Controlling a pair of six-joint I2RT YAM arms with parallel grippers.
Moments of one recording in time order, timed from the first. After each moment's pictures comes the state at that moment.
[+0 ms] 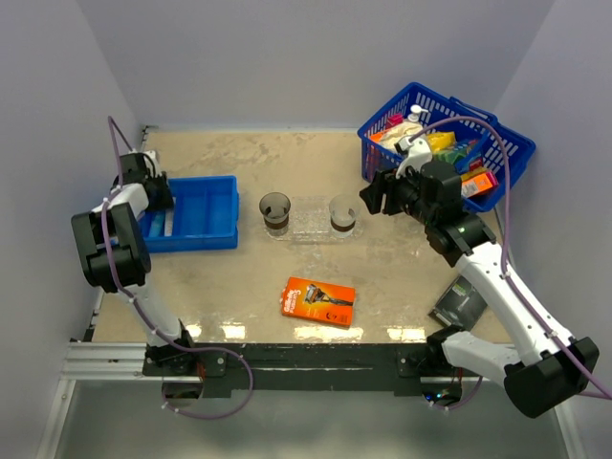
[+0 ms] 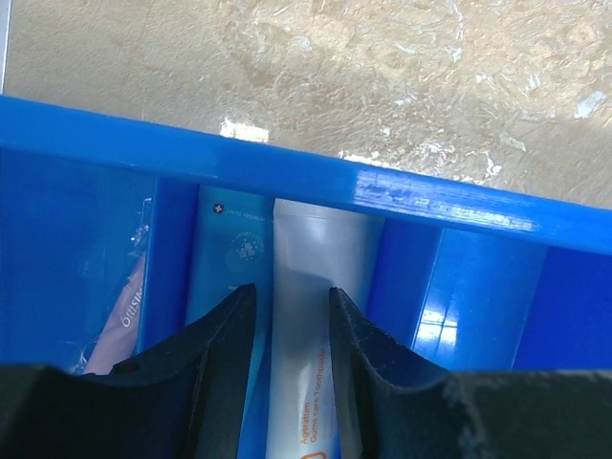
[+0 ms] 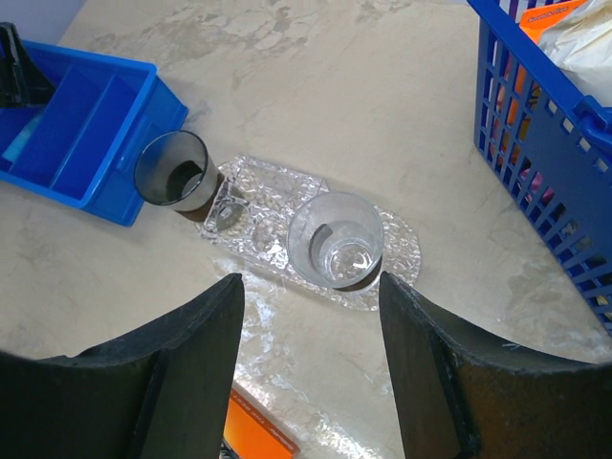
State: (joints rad) left arm 0.31 1.87 1.22 -0.25 0.08 0.00; right arm 0.41 1.08 1.07 -0.34 -0.09 0.21
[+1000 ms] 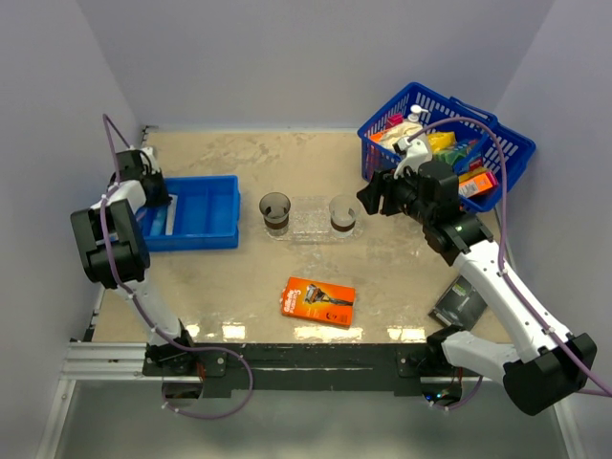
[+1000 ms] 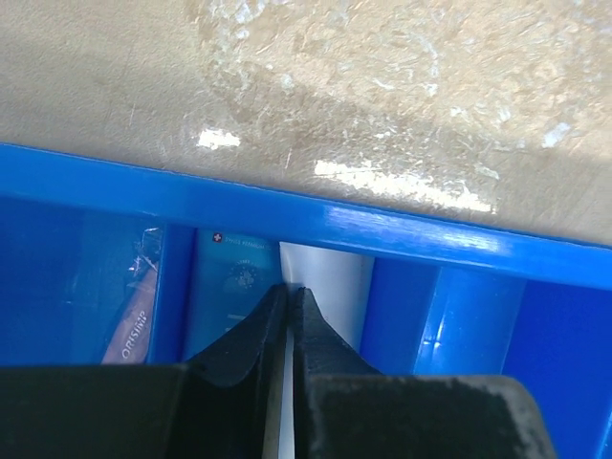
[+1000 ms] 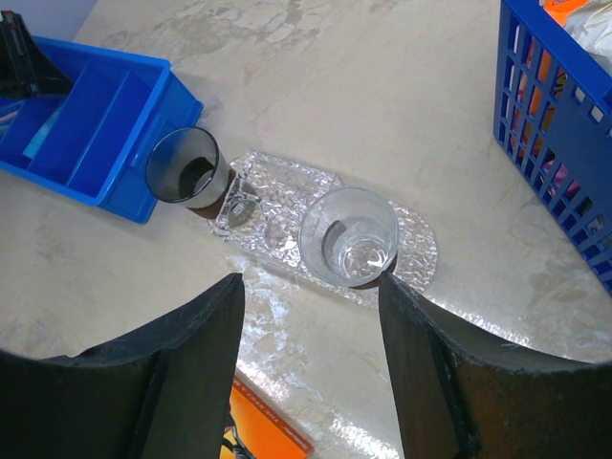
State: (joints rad) left arm 0.32 1.92 1.28 -0.25 0.15 -0.02; right arm 0.41 1.09 1.06 -0.33 -0.12 0.24
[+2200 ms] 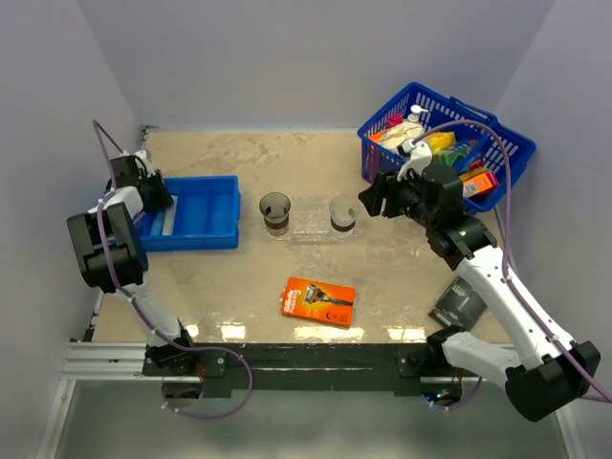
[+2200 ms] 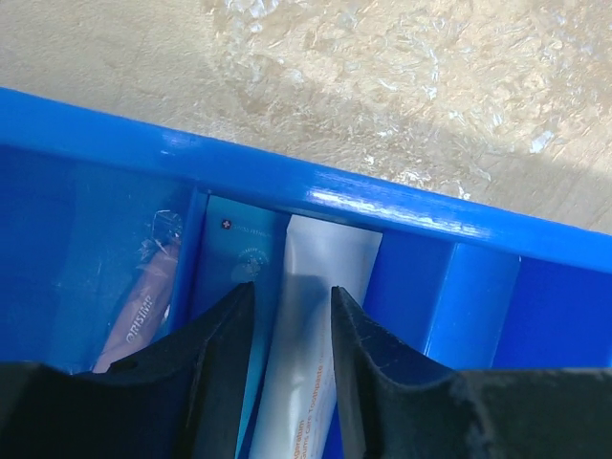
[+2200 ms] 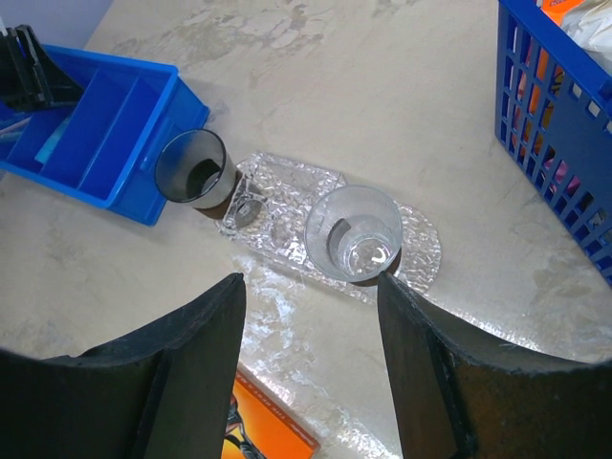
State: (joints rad) left arm 0.35 1.88 1.21 -0.17 0.20 -0.08; right arm 0.41 1.06 1.04 -0.33 -0.12 0.26
